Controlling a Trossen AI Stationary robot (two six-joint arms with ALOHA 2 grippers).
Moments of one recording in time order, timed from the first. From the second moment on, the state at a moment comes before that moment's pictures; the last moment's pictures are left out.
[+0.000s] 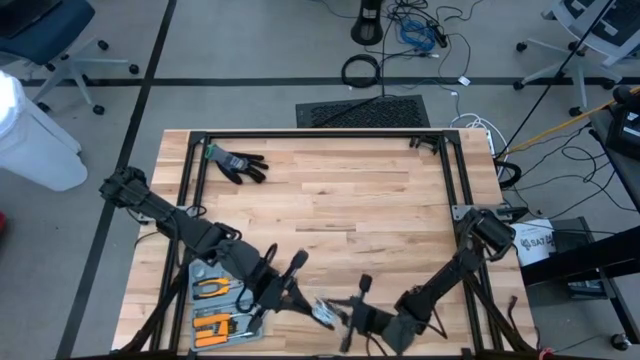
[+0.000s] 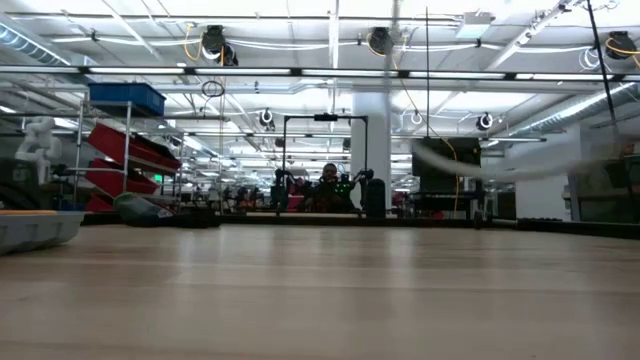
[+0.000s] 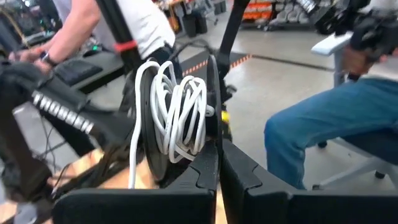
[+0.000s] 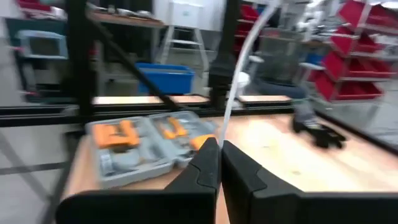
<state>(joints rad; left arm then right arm) -0.52 1.51 1.33 -0.01 0.07 0.29 0.77 2.03 1.18 0.78 1.14 0.02</state>
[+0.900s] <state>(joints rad) -0.49 1.50 1.33 -0.06 0.18 0.20 0.94 2.01 1.18 0.78 1.27 0.05</state>
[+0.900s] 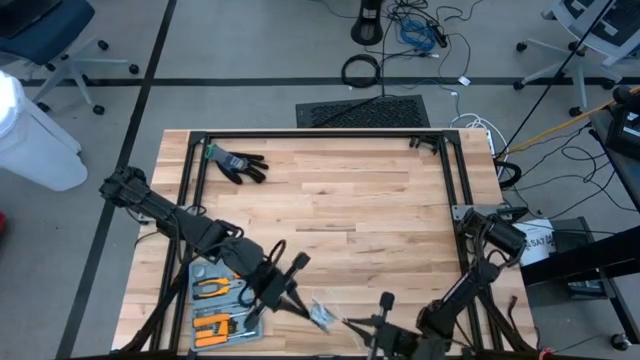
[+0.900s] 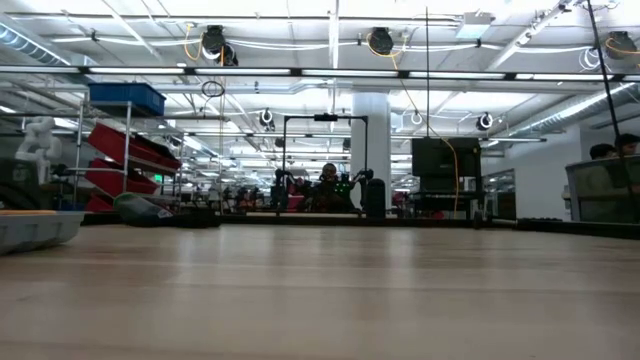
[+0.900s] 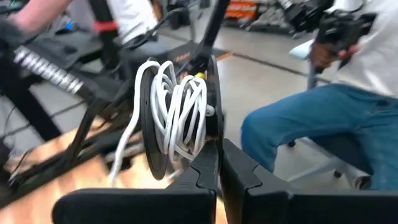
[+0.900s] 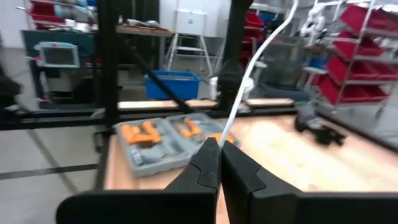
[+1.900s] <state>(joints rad) -0.51 1.50 1.33 0.11 0.23 0.45 0.82 1.96 1.18 0.72 0.94 0.02</state>
